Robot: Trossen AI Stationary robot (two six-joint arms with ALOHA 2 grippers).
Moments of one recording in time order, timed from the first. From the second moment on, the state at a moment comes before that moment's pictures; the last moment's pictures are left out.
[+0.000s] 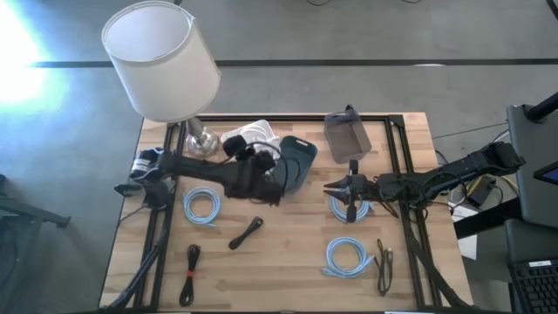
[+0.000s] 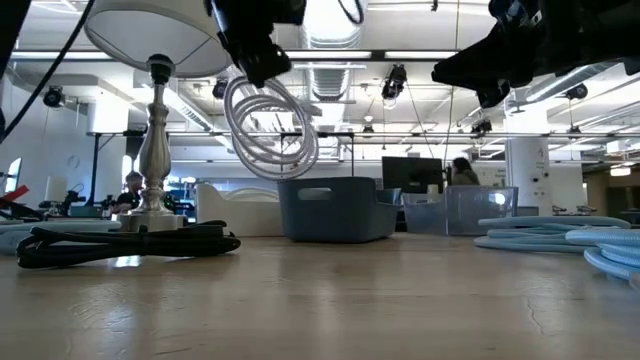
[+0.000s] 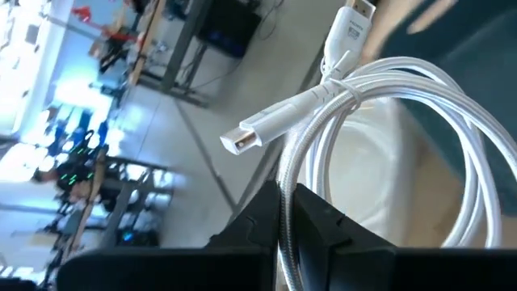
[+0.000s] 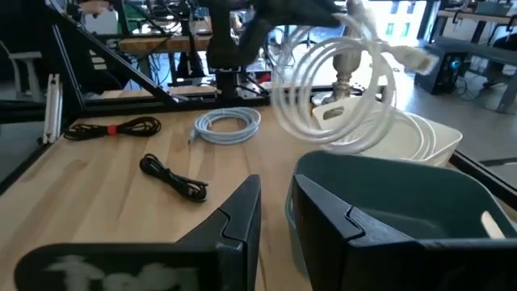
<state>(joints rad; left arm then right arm) -0.12 1.81 1.68 -1.47 -1.11 -0.66 0.21 0.98 0.32 0.48 0.34 0.11</state>
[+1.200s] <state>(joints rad) 0.14 1.81 1.30 -1.12 -1.10 -0.53 0.21 0.98 0.32 0.35 0.34 0.16</state>
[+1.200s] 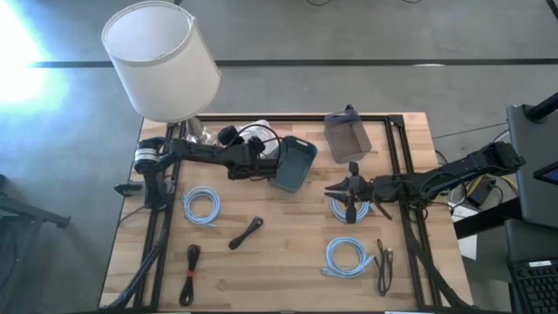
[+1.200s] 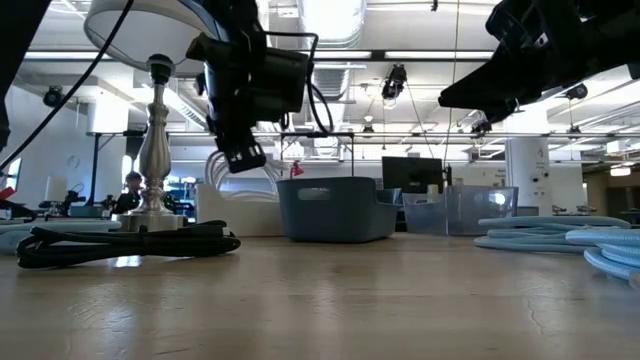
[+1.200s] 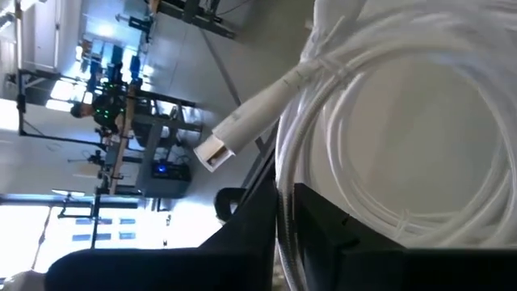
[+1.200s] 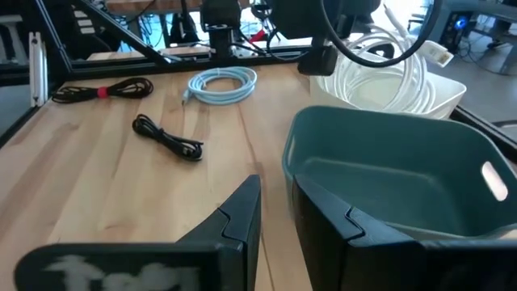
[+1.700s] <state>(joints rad) 0.15 1.81 1.30 -1.12 -1.08 -0.54 0.21 0.98 0.32 0.36 0.34 0.04</state>
